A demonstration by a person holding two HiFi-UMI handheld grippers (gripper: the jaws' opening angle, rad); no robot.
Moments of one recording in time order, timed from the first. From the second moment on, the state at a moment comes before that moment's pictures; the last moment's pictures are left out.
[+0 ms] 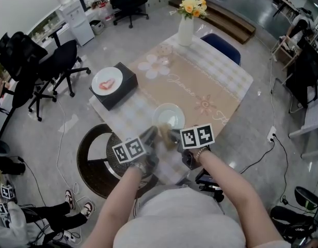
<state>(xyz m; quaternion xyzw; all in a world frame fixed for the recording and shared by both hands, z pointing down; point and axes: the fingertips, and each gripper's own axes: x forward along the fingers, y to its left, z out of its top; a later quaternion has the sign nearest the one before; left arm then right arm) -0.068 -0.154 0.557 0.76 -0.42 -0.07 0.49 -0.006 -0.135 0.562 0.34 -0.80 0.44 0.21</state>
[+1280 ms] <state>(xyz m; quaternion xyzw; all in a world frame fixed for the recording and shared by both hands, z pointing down) -0.066 -0.153 0.556 0.77 -0.41 -0.07 0.49 0.053 -0.160 0.573 0.39 -0.81 0.22 0.38</state>
